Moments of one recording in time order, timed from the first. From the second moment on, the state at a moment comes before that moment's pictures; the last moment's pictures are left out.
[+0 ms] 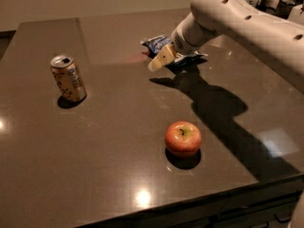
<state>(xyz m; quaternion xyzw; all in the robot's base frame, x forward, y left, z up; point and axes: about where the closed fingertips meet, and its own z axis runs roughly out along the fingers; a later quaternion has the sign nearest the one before) 0.716 -0.092 0.879 -0.33 0.88 0.04 0.35</state>
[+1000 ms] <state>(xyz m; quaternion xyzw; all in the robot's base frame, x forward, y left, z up) 0.738 -0.097 0.866 -0.32 0.89 0.02 0.34</state>
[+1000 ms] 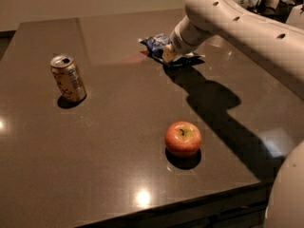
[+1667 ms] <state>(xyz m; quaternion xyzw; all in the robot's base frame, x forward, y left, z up) 0.704 -0.063 0.883 -0.36 0.86 0.06 0.36</state>
